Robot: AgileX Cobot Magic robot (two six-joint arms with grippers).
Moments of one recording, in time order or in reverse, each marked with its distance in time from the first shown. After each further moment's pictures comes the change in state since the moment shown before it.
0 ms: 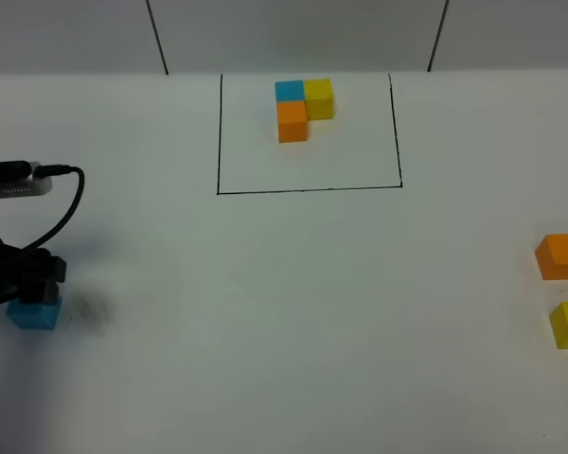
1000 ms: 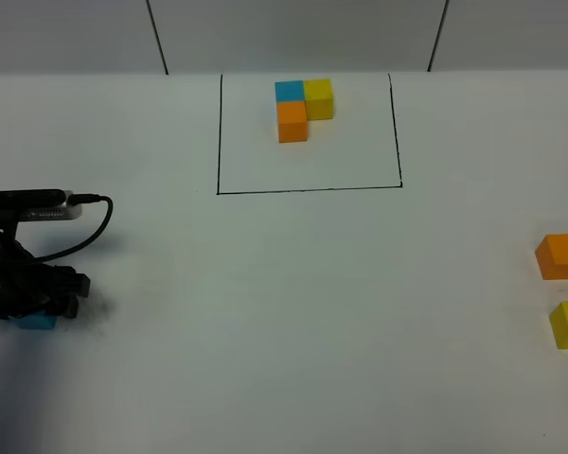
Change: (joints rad) left arm 0.000 0.237 -0.001 0.026 -0.191 0.011; right arm 0.000 0.000 0.000 0.000 0.000 0.000
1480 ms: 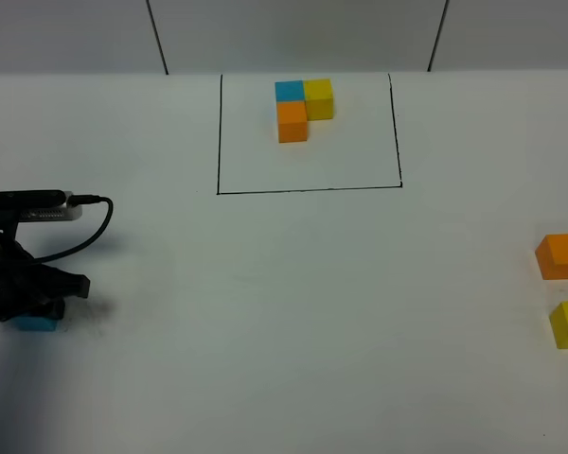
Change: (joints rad) left arm 0.000 0.001 0.000 0.000 0.010 0.004; right arm 0.000 0.000 0.000 0.000 0.000 0.000
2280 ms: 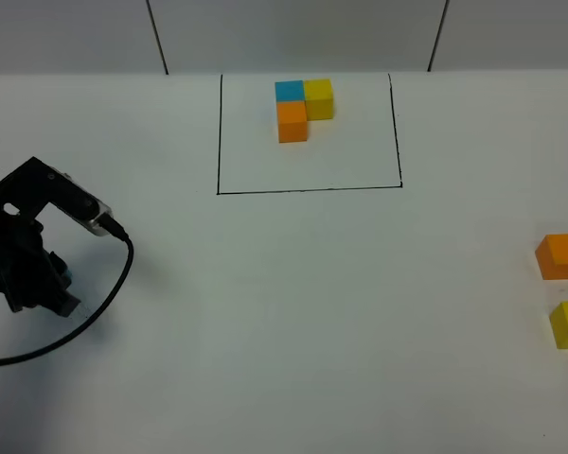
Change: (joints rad) left arm -0.084 -0.194 0.000 -0.009 0.026 0.608; right arm 0.000 0.000 0.000 0.000 0.000 0.000
